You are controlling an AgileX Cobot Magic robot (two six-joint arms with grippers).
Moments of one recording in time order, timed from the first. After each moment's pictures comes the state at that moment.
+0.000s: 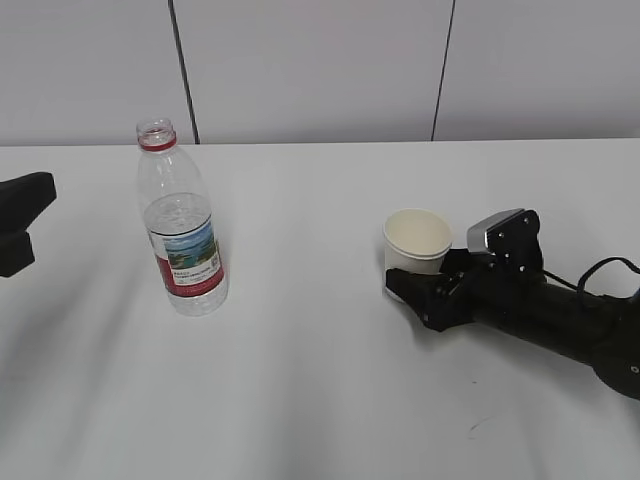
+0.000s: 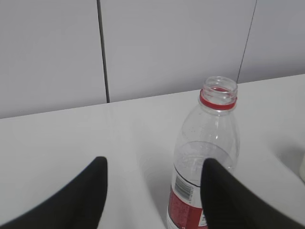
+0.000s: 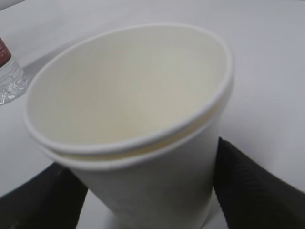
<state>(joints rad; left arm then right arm) -0.29 1.02 -0.32 0.09 -0.43 -0.06 0.08 2.24 -0.74 -0.66 -1.15 0.25</state>
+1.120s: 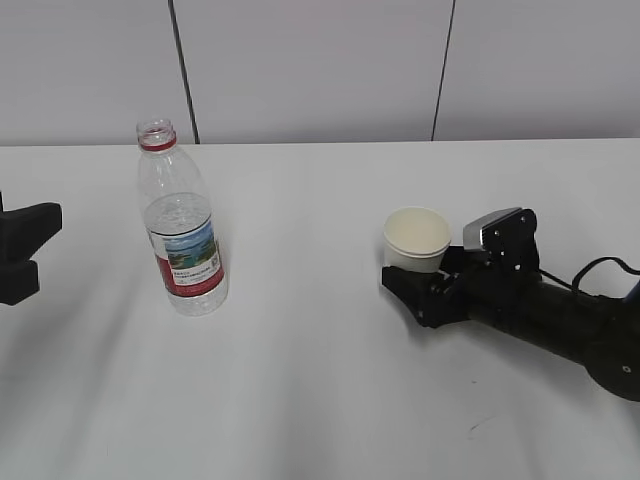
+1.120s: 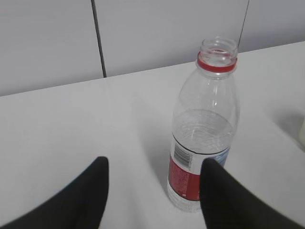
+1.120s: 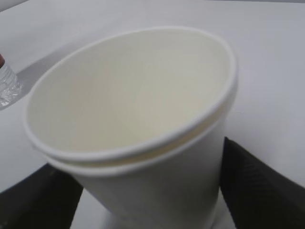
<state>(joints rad) -0.29 1.02 -0.32 0.14 -0.33 -0.07 0.10 2.24 -0.75 -0.60 -1.15 0.25</state>
